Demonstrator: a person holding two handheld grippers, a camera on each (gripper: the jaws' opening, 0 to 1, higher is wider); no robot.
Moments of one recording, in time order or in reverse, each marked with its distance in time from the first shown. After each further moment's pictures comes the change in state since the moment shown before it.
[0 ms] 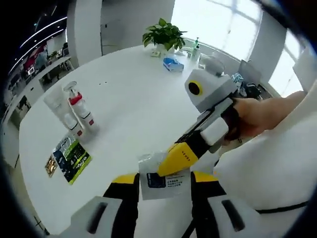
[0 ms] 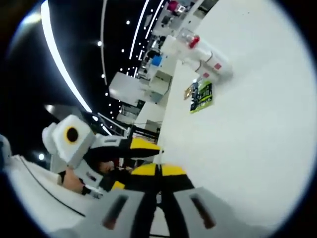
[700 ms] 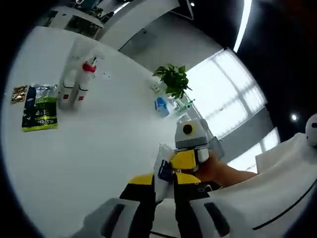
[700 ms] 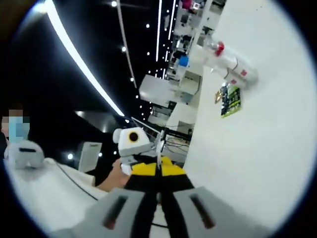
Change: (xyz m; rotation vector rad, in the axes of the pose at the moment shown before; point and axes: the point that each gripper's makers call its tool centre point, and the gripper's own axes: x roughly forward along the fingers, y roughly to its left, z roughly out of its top) left arm -0.026 -0.021 0.033 -0.538 -0.324 -0.444; right arm -0.027 0.044 0.021 0.033 -0.007 0.291
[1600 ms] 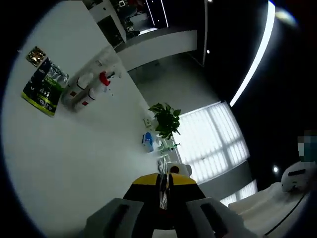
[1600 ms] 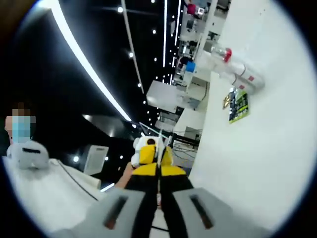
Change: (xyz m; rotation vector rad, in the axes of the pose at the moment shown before) left arm -0.007 -0.013 0.047 -0.285 -0.332 -0.185; right arm 0.002 0.017 0.003 -0.004 -0.024 0.066
